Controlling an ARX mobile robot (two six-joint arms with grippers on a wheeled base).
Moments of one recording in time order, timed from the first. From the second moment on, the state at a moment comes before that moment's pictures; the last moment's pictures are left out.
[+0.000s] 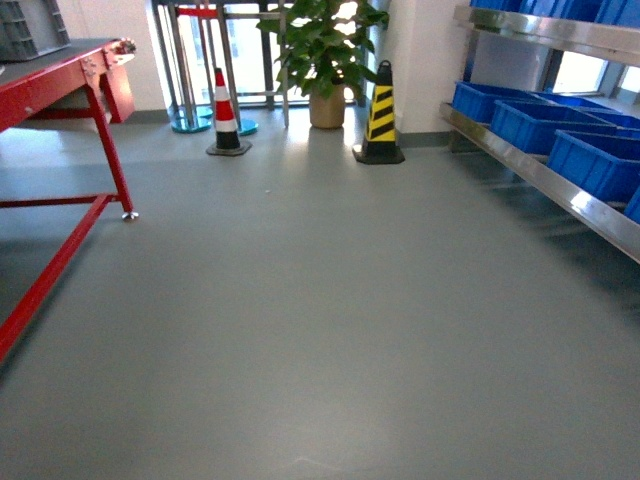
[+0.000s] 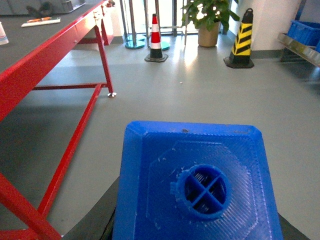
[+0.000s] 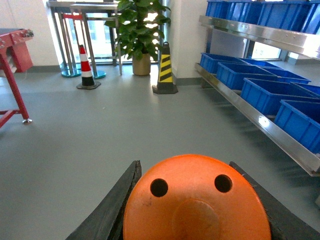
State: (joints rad) left arm 0.18 1.09 0.33 0.61 0.04 0.08; right arm 0.00 1.22 0.14 1.08 0.00 -0.01
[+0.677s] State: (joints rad) left arm 0.18 1.09 0.33 0.61 0.04 0.08; right arm 0.00 1.22 0.14 1.08 0.00 -0.01
